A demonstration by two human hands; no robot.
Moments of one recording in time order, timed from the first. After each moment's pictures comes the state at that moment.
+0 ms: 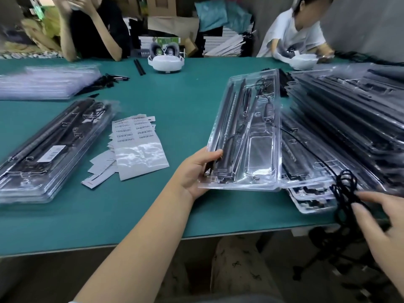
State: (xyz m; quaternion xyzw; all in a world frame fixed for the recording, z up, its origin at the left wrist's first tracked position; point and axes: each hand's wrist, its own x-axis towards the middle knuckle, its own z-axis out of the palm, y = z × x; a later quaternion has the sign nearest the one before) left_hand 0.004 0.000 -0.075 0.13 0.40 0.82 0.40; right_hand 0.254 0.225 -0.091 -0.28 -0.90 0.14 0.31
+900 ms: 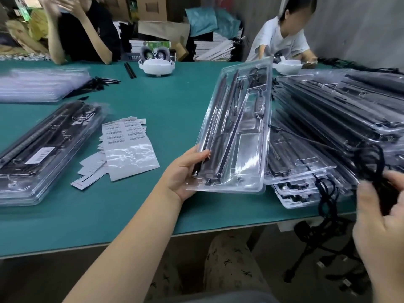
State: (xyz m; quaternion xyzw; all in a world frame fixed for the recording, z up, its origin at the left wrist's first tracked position) left_hand 0.012 -0.008 -0.075 0.18 0.40 0.81 0.39; right_hand 0.250 0.211 -0.083 -0.29 -0.78 0.24 0.51
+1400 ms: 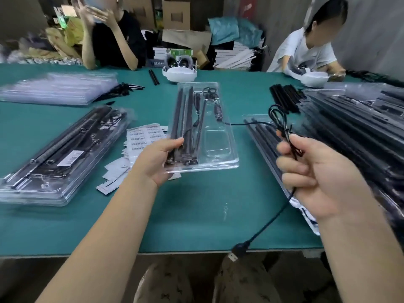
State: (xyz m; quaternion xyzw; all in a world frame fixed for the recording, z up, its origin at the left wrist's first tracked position) left_hand -0.051 -0.072 -0.040 0.06 0.53 0.82 0.21; right_hand 0.130 0.116 0.028 -0.16 -0.48 0.85 0.16
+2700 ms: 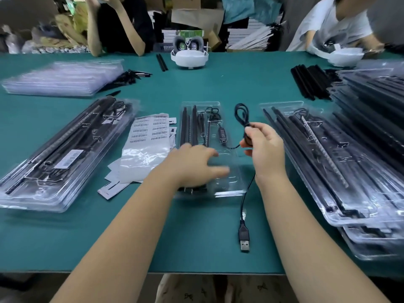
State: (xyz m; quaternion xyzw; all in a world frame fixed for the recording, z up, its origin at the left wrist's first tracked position) left_hand -0.062 -0.043 -0.049 0.32 0.94 0.07 0.07; right_hand -0.010 0.108 -0.052 -0.18 -0.64 0.69 0.30
